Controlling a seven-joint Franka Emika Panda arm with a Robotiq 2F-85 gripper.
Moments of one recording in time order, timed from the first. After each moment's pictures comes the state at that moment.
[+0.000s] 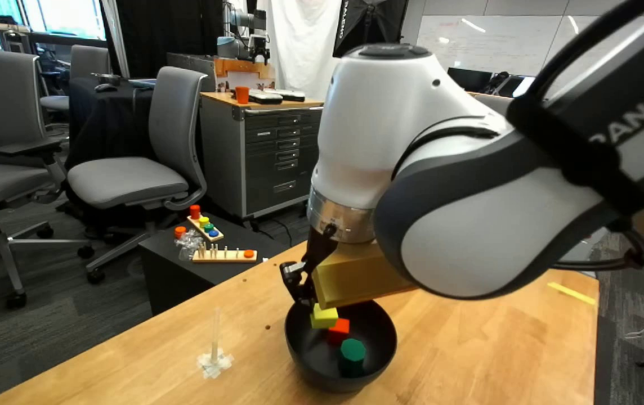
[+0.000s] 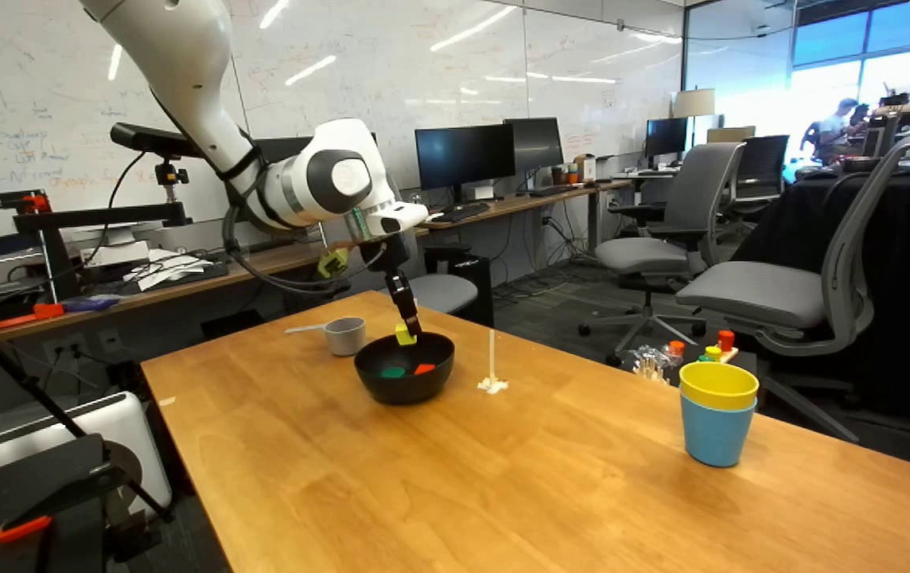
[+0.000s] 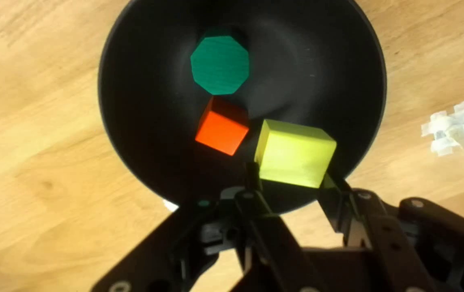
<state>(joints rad) 0.45 0.63 -0.15 -1.88 -0.17 2.66 0.86</state>
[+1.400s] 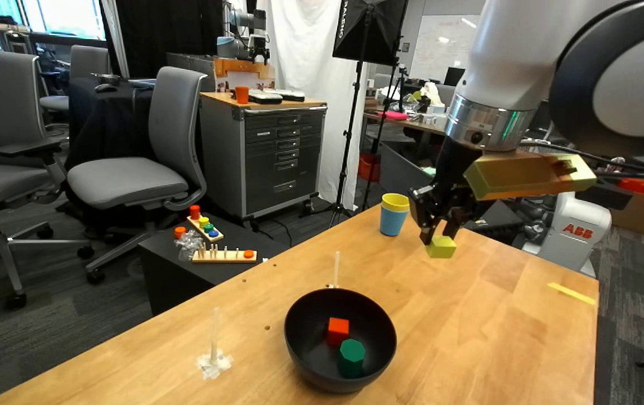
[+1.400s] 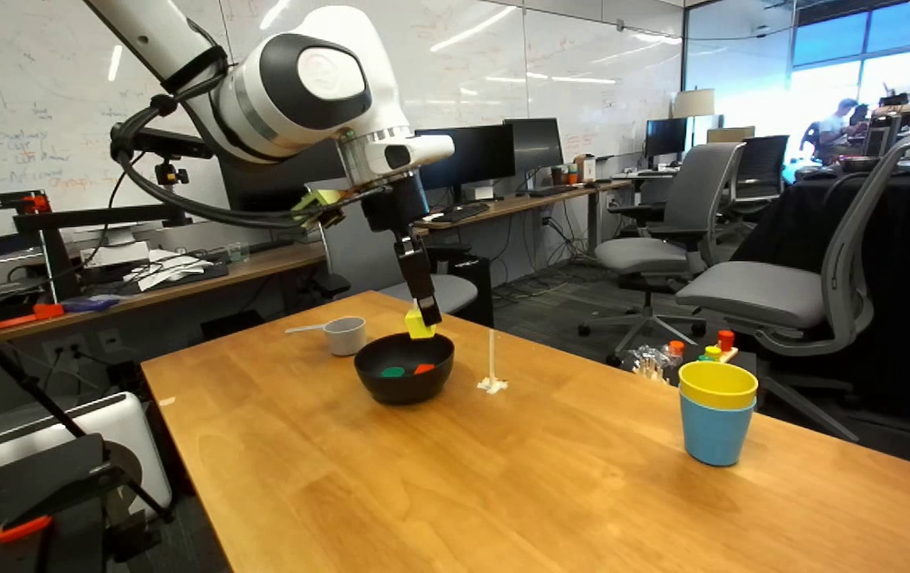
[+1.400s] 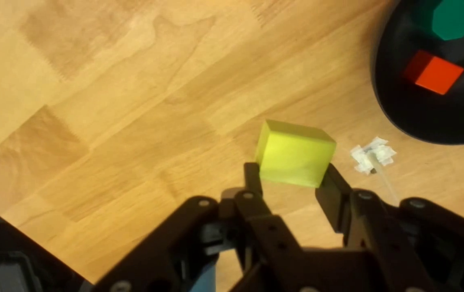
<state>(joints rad) 0.20 0.24 -0.15 -2.23 -0.29 2.58 0.80</state>
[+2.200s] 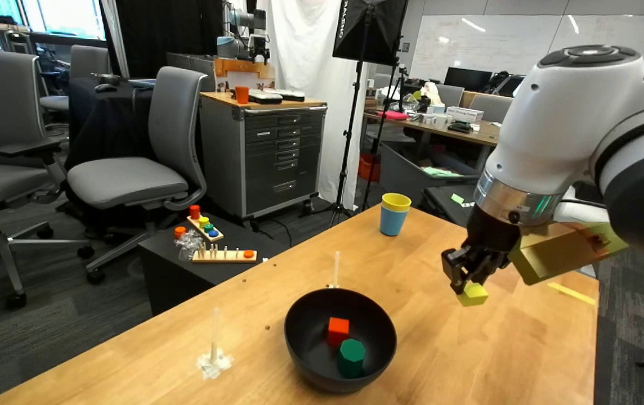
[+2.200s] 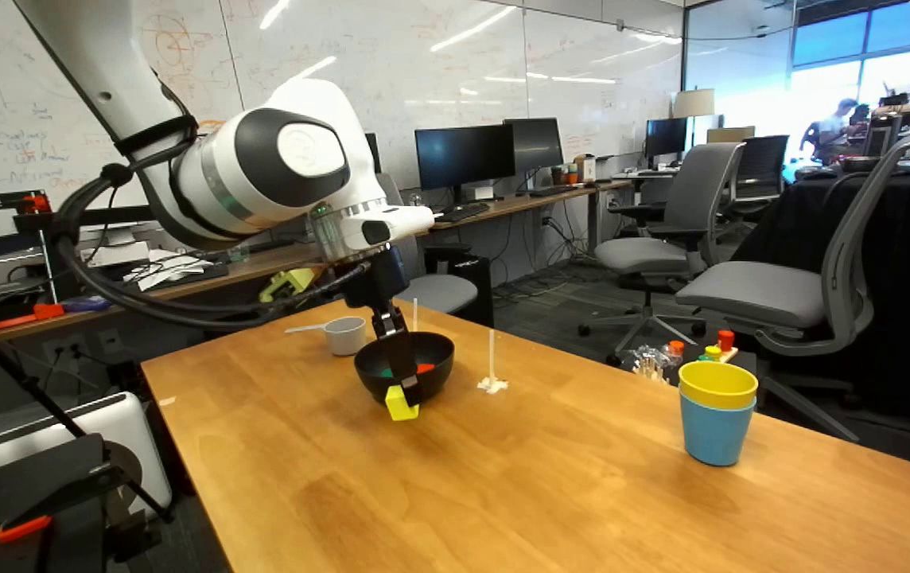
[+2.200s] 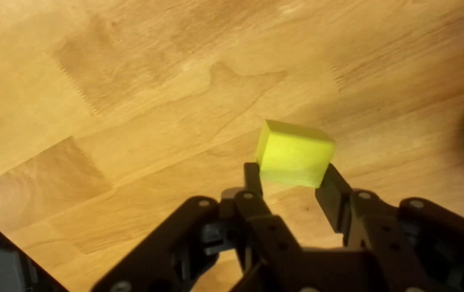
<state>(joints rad) 0.18 0.29 -0.20 -2.40 -0.52 2.77 0.87</state>
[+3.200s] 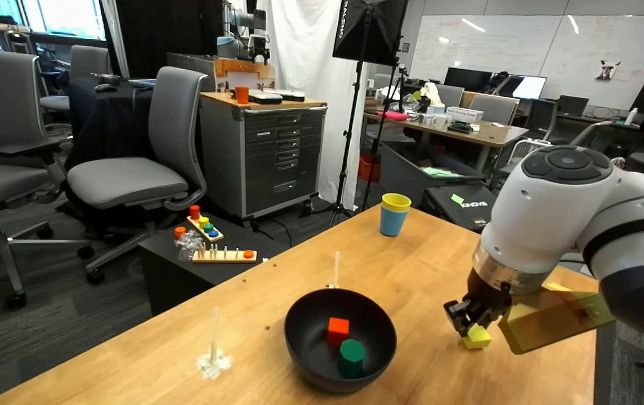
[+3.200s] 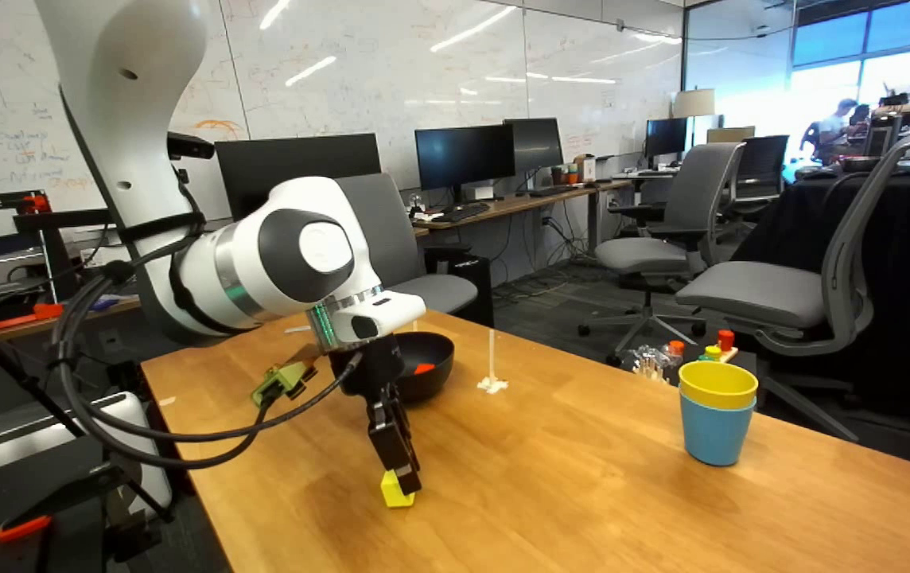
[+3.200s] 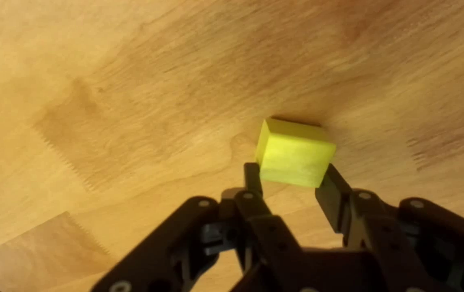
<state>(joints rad) 0.32 0.53 -0.36 -2.39 -0.70 2.95 1.15</state>
